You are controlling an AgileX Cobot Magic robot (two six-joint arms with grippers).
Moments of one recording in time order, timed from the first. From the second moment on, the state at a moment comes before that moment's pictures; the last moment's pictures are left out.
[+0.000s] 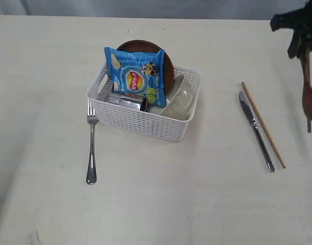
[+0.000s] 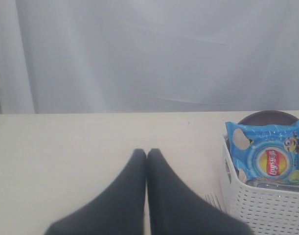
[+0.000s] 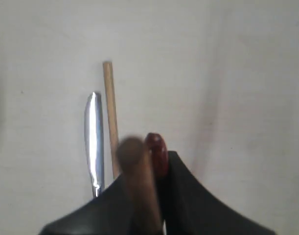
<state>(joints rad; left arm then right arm) -0.15 0.00 0.00 -0.17 0.15 0.10 -0.01 1.84 -1.44 0.06 1.06 -0.12</state>
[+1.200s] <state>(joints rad) -0.15 0.00 0.00 -0.17 0.15 0.10 0.03 2.11 -1.42 0.06 0.99 -0.18</state>
